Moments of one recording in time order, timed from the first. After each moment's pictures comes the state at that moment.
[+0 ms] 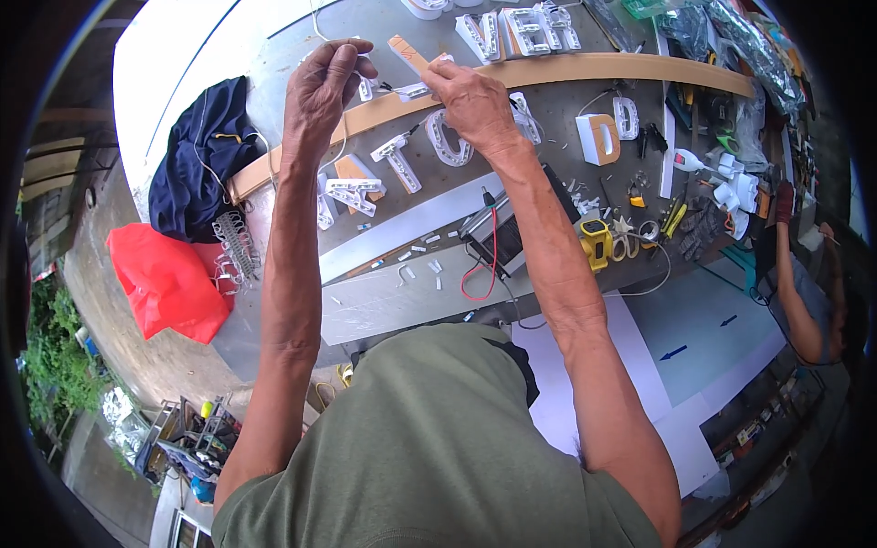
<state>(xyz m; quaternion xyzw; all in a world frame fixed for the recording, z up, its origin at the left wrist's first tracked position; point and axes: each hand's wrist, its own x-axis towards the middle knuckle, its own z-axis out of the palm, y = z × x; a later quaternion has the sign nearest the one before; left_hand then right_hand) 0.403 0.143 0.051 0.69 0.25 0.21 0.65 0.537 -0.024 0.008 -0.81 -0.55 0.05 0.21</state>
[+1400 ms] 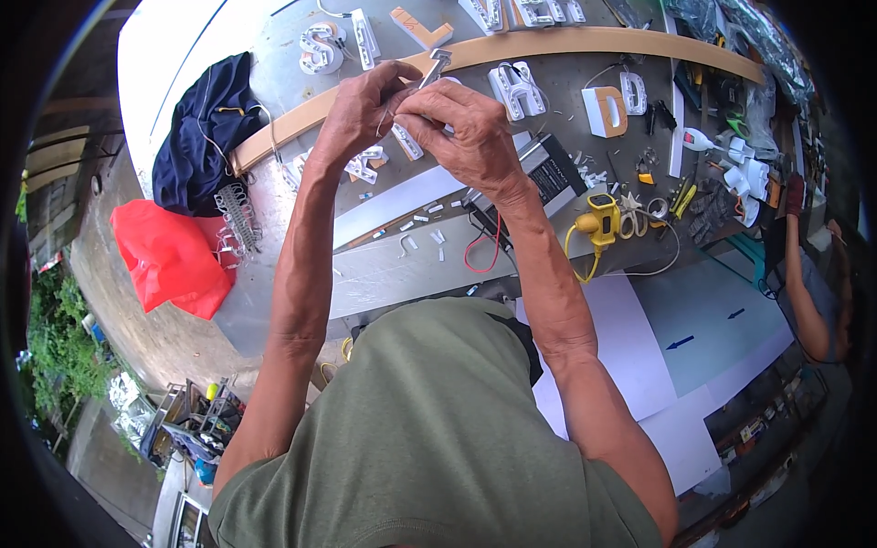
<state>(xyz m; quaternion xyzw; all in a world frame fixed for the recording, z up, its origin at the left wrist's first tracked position) 0.377 0.092 0.046 0.83 0.19 0.08 0.52 0.472 -0.065 0.081 -0.69 -0.49 0.13 0.51</state>
